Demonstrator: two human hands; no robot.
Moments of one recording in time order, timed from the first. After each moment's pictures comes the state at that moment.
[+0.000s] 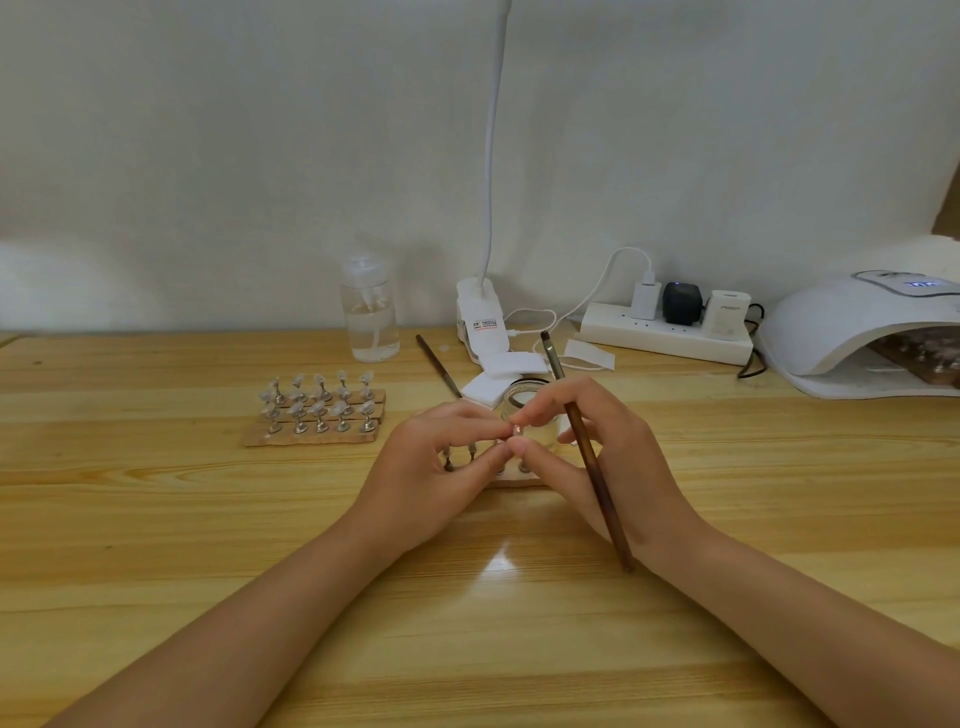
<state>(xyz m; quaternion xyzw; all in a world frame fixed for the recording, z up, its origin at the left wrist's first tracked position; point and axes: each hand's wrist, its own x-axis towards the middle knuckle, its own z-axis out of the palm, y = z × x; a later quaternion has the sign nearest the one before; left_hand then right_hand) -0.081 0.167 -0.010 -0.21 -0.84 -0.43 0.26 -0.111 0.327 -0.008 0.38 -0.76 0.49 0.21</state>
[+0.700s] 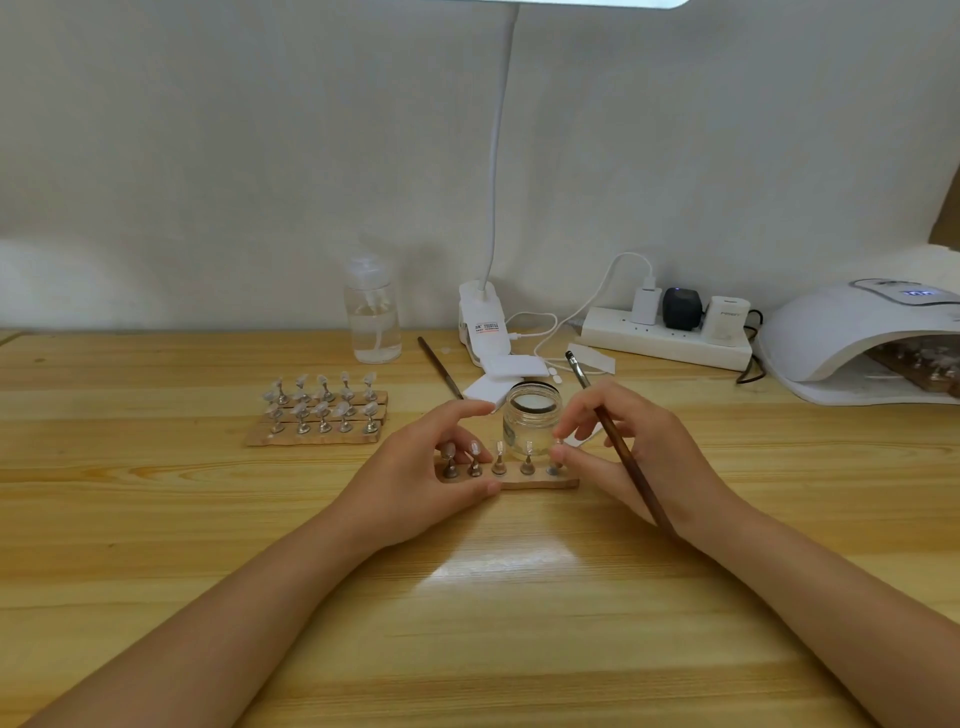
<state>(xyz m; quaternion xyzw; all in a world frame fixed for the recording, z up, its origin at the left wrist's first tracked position) -0.086 0.146 -0.018 -0.12 -0.89 -0.42 0.13 -0.134 0.355 -0.008 0.37 -0.81 0.43 0.15</state>
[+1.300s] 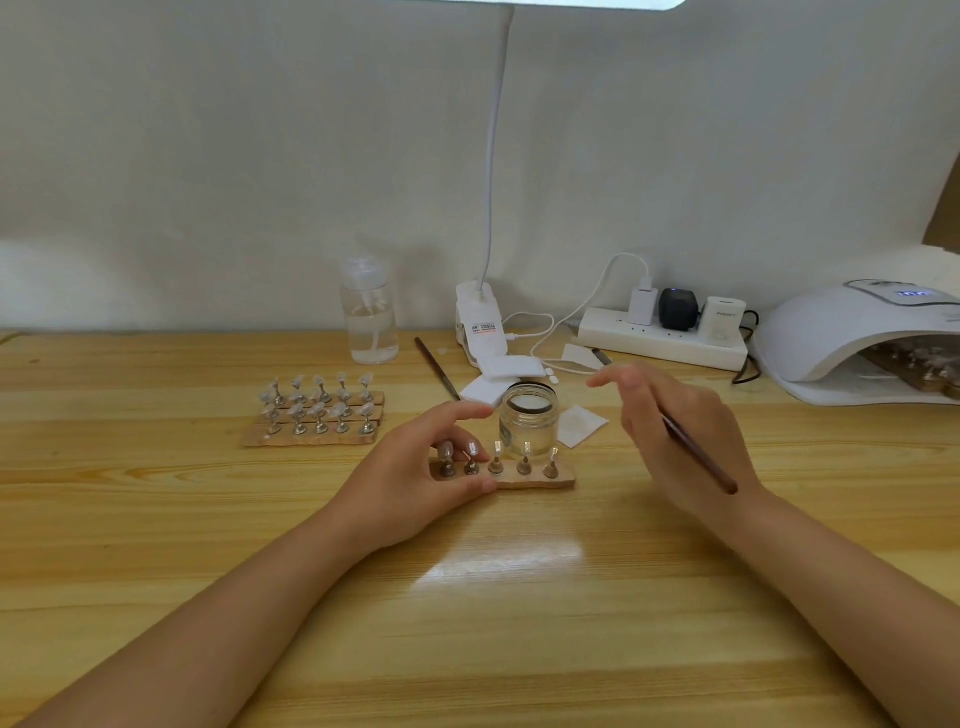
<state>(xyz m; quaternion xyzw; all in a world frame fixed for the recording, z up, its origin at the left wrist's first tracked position) -0.085 0.146 -0.016 -0.13 -0.89 -0.42 0.13 -0.138 0.367 0.004 0.30 -0.83 0.37 0.28</state>
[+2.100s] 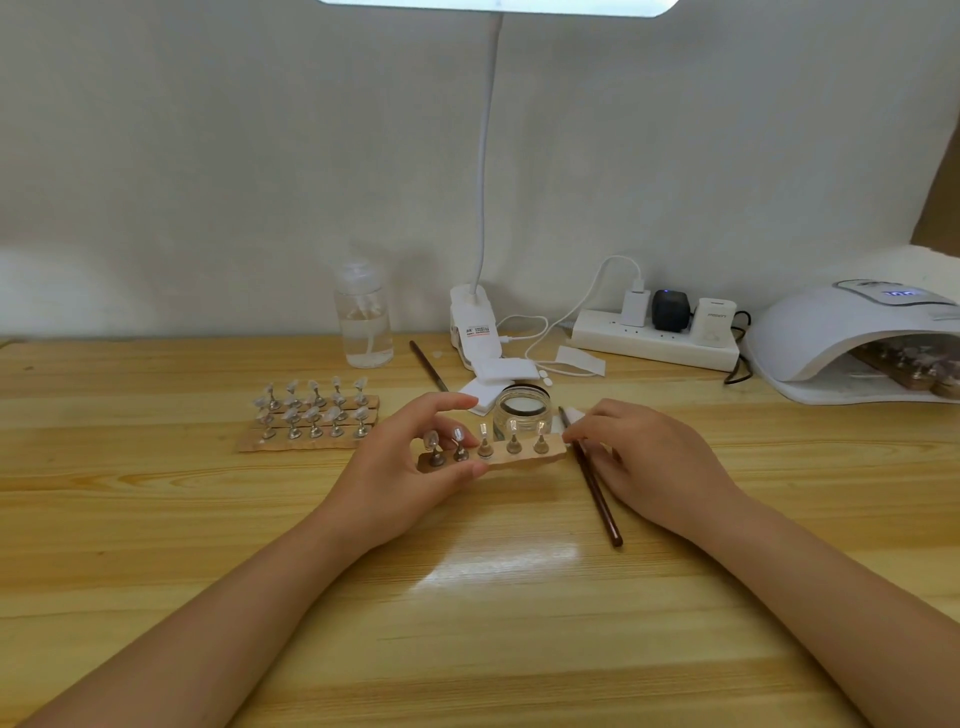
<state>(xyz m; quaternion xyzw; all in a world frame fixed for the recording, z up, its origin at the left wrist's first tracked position) -0.079 0.150 -0.009 -0.12 -0.86 -0.47 0.18 -0.144 0.370 -0.008 0.33 -0.92 0.13 0.17</state>
